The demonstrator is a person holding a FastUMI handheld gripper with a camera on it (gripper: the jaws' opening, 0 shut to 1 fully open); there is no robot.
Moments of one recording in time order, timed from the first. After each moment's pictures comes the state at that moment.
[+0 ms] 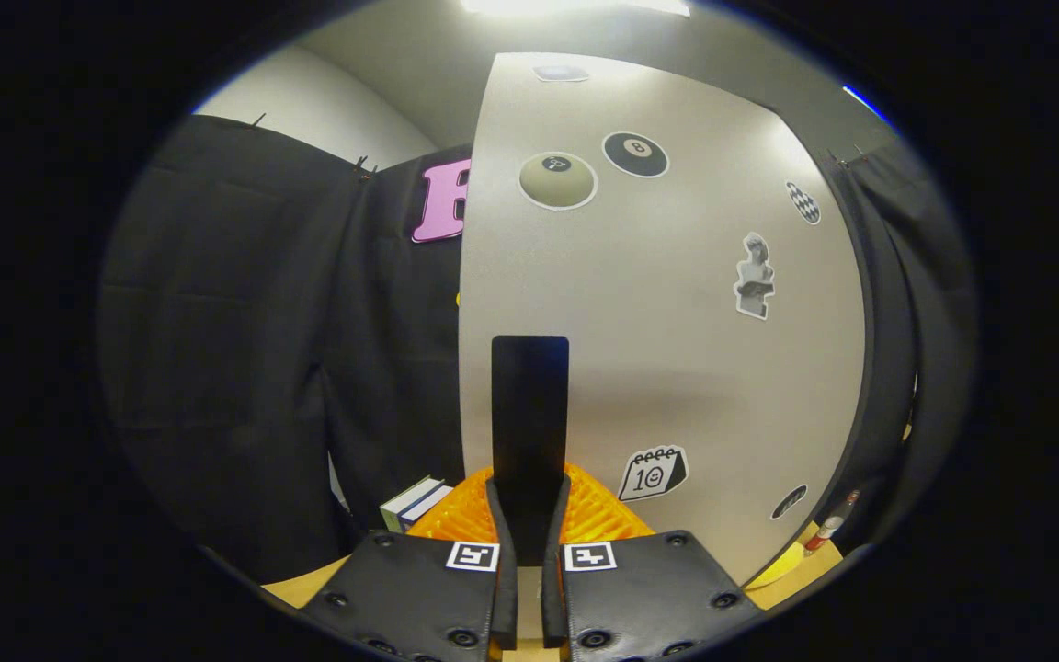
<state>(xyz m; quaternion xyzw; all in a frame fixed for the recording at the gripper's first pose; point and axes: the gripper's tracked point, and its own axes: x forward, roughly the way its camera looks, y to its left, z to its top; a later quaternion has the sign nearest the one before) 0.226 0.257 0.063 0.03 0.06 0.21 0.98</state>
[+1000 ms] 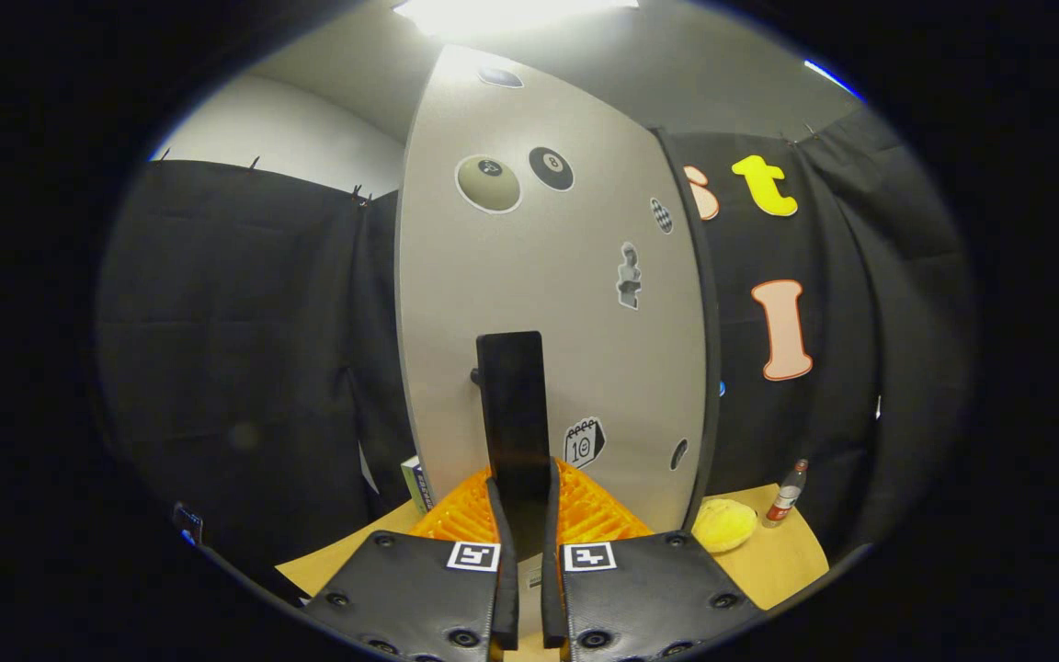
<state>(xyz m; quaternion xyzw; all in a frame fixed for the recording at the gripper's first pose) 0.198 0.197 0.060 0.05 0.07 0.21 0.97</state>
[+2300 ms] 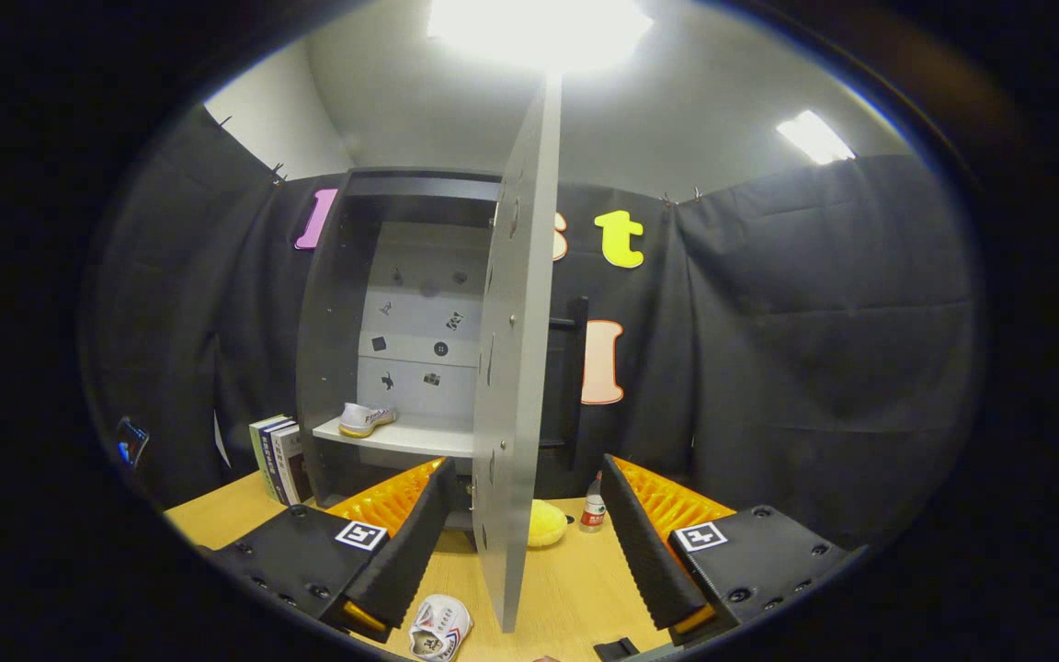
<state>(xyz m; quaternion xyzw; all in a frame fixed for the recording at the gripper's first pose) 0.200 0.099 0.060 -0.02 0.03 0.00 1.00</state>
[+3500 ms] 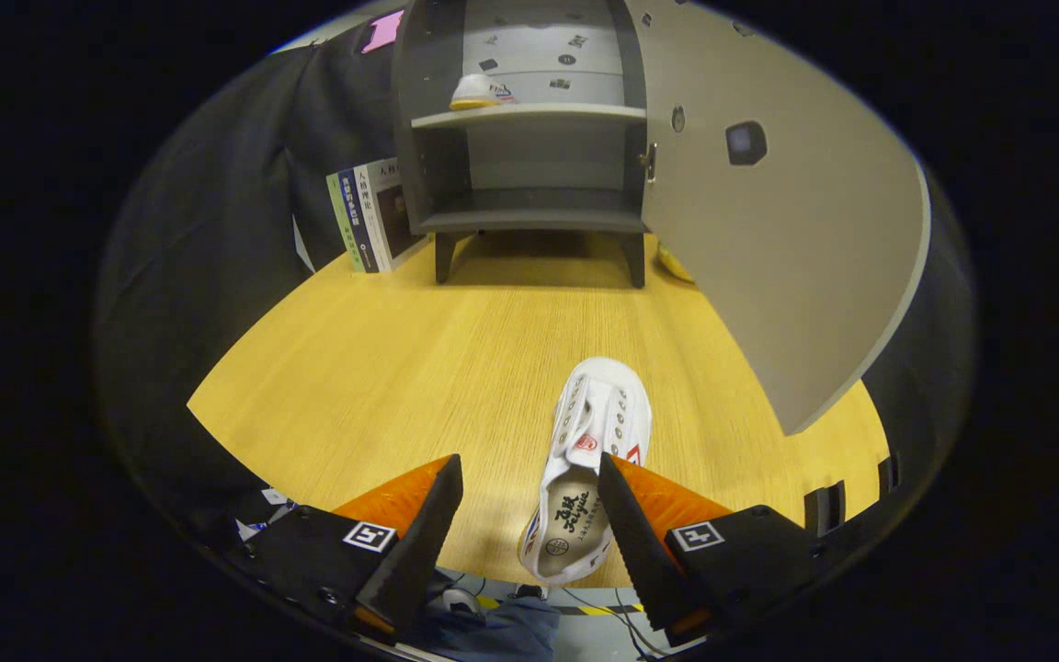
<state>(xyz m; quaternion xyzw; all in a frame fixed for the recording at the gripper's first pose) 0.075 0.150 -0.061 -0.02 0.43 0.15 0.89</state>
